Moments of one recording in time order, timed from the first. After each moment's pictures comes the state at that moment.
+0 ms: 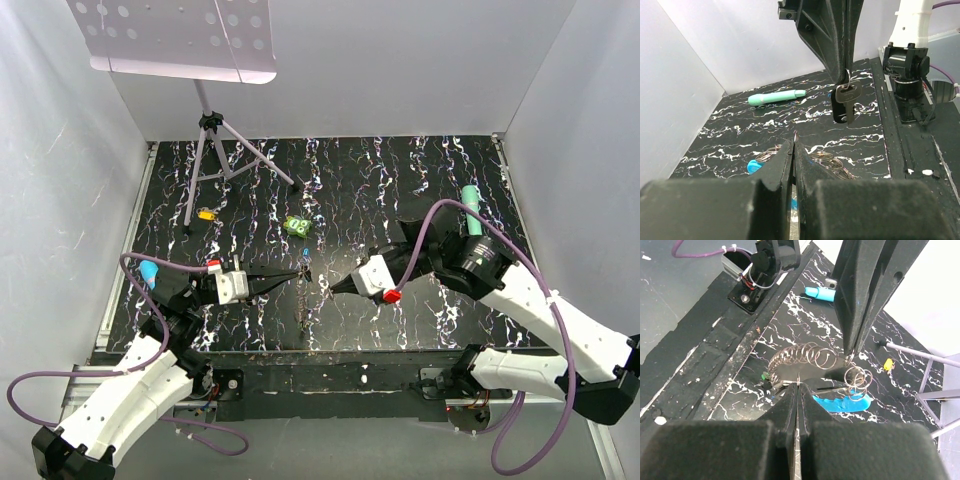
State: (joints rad) left arm -0.52 0.57 0.48 0.34 0.90 0.22; right arm 0.93 1.06 1.21 -0.69 -0.88 -0.96
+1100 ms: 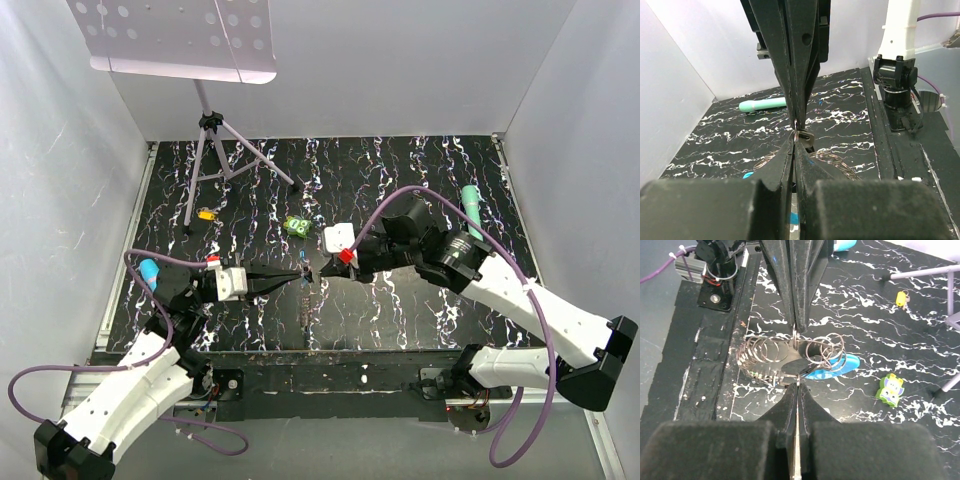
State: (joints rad) left arm -0.52 0.60 0.46 0.44 0.93 0.13; right arm 0.96 1.16 1.22 -0.55 -0.61 -0.55
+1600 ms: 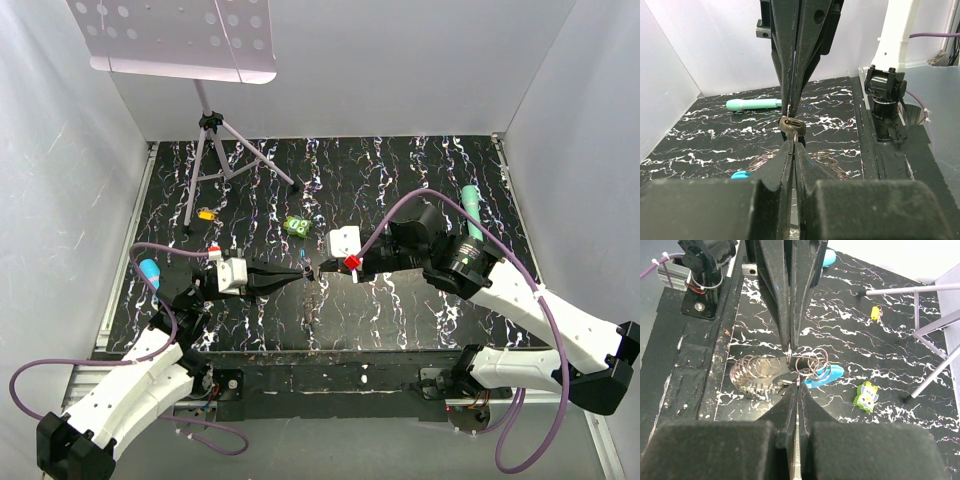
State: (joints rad) left arm -0.52 0.64 0.45 0.53 0.92 0.01; right arm 0.99 1.11 1.22 -0.50 -0.55 -0.58
